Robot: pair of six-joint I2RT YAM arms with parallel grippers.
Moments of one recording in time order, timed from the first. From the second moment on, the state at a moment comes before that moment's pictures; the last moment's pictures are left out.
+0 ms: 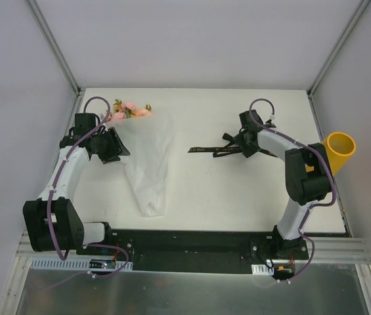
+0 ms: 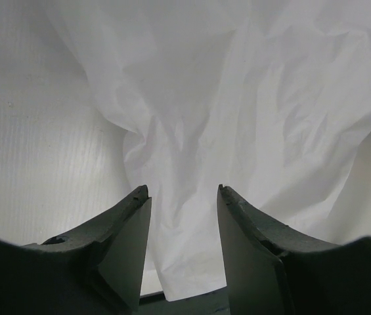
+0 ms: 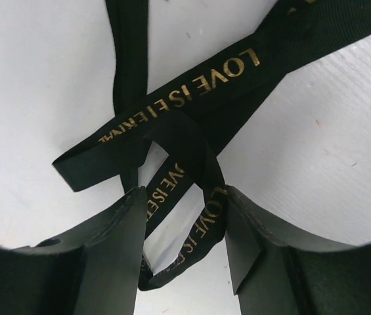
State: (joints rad) left arm 0.07 1.29 1.00 -0.71 0.37 -0.46; right arm 0.31 1.81 1.19 -0.48 0.28 1.19
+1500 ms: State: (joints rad) left arm -0.06 1.08 1.03 -0.80 0.19 -0.42; right arm 0.35 1.95 1.55 -0.14 -0.12 1.01
